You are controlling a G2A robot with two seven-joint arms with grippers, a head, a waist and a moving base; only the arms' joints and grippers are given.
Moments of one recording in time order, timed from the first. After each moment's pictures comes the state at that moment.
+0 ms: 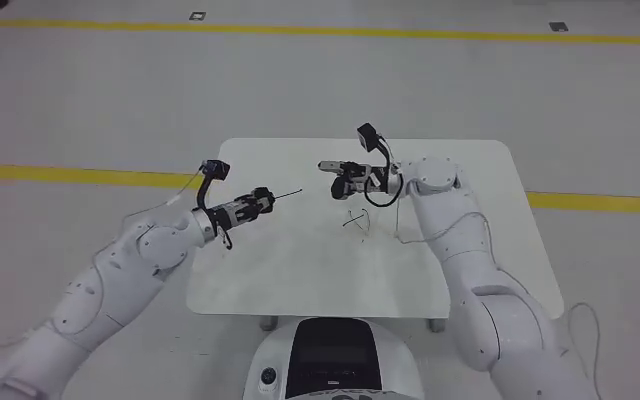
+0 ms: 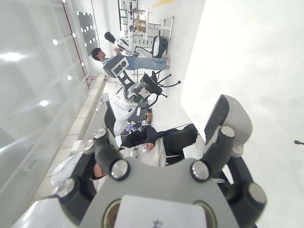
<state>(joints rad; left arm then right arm) 1.10 -0.74 -0.85 -1.52 0.01 -0.34 -0.41 -0.74 -1.61 1.52 -0.65 -0.25 -0.26 1.30</state>
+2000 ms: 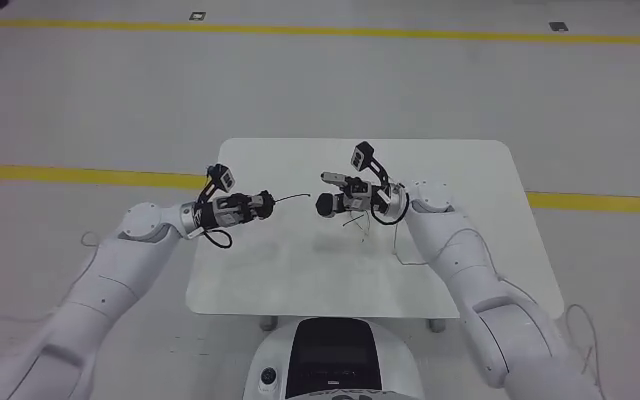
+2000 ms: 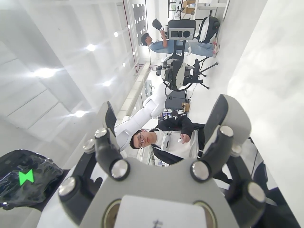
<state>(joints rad) 0.97 -0.90 -0.87 -1.09 -0.89 -0.32 -1.15 -0.83 -1.52 1.24 -0.65 0.38 -0.29 1.37</state>
